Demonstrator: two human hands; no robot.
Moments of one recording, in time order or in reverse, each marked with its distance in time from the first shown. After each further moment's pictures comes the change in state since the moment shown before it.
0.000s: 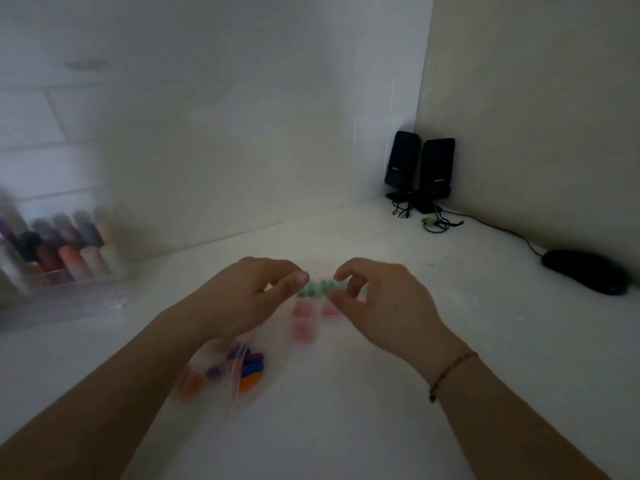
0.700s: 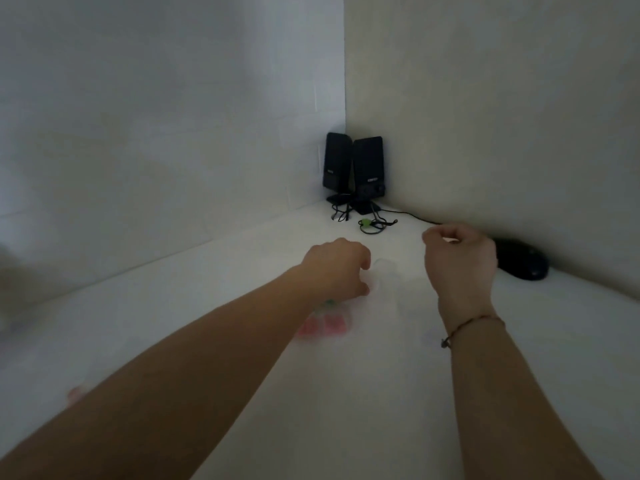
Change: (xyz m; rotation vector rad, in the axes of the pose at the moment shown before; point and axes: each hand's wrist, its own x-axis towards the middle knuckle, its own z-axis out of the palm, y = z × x) left_hand 0.182 0.125 0.108 0.295 -0.171 0.131; right_hand 0.022 0.141 -0.075 0.429 0.775 0.693
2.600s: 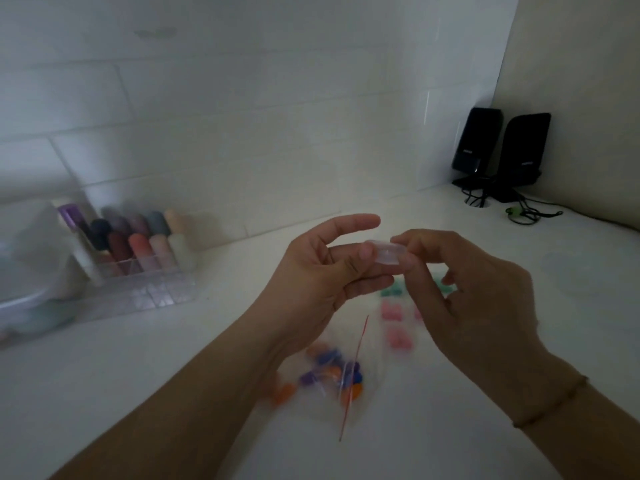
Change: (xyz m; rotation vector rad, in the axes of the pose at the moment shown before) left_hand -0.225 -0.127 -0.039 -1.738 0.386 0.022; right_hand -0.189 -0.063 0.081 -0.040 -0.399 -1.120
